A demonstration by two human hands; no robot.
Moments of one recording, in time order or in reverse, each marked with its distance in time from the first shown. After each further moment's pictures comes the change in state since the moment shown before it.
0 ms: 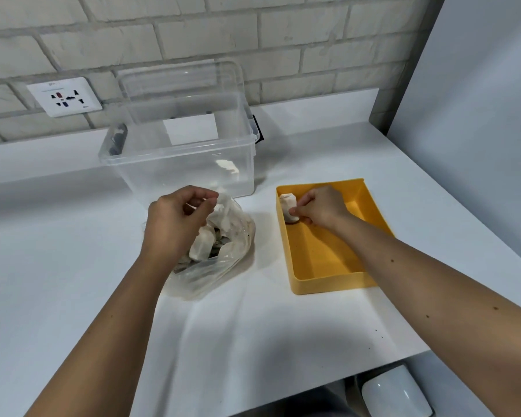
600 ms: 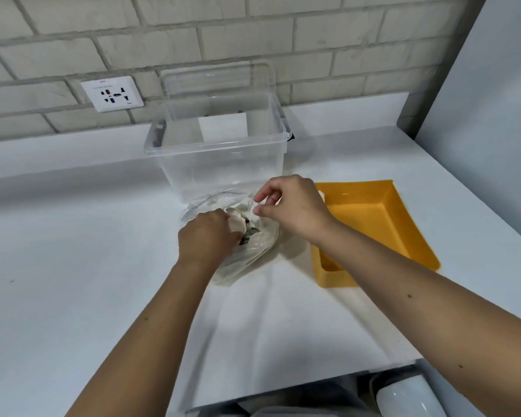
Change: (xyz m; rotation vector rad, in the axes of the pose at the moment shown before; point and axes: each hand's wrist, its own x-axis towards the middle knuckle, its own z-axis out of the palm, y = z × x) left_hand -0.016 -0.023 0.004 0.726 -0.094 -0.131; right_hand -0.079 -0.102 0.027 0.062 -0.038 -0.430
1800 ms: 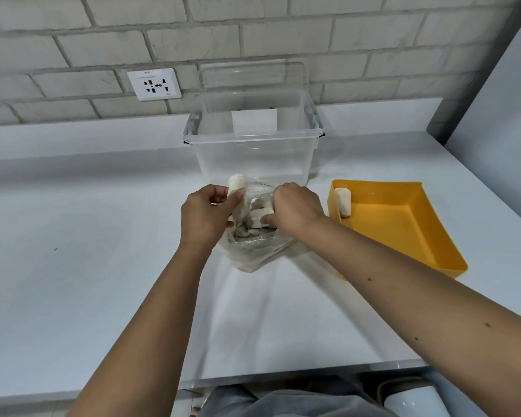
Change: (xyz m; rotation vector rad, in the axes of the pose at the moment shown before) left_hand -0.011 -0.041 -0.024 -0.939 0.158 -0.147; right_hand 0.009 -0.021 0.048 -0.650 -0.208 -0.042
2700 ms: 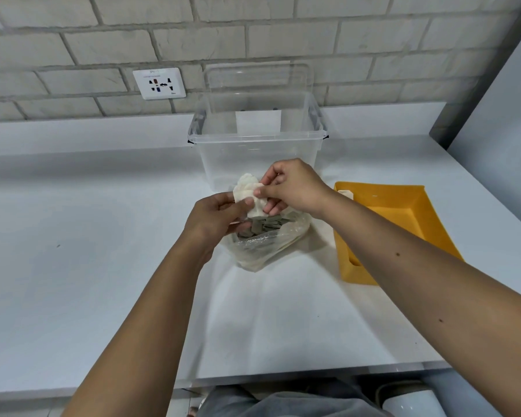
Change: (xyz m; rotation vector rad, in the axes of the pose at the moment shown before) left_hand -0.005 0.001 -0.005 -0.369 -0.296 -0.212; right_hand 0.009 0.001 -0.031 1.018 -0.104 0.006
